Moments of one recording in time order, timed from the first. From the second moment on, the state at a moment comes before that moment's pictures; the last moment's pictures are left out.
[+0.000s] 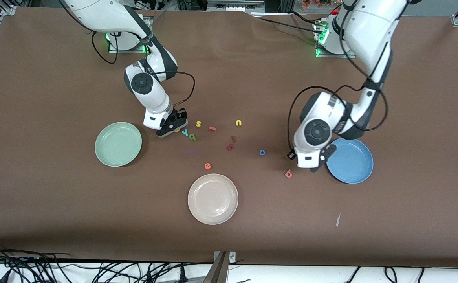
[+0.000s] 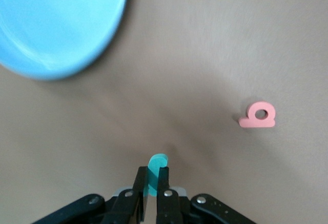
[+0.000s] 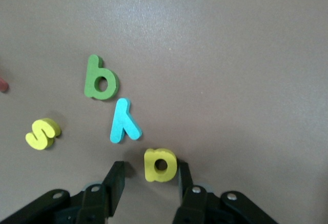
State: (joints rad) left arm -0.29 0.59 -0.09 -1.64 0.07 2.00 -1.12; right arm 0.35 0.45 0.18 -2.25 -0.04 2.76 0.06
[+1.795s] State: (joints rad) left arm -0.25 0.83 -0.12 -1.36 0.02 2.14 -0.73; right arm 0.16 0.22 0.01 -2.23 -0.05 2.45 -0.39
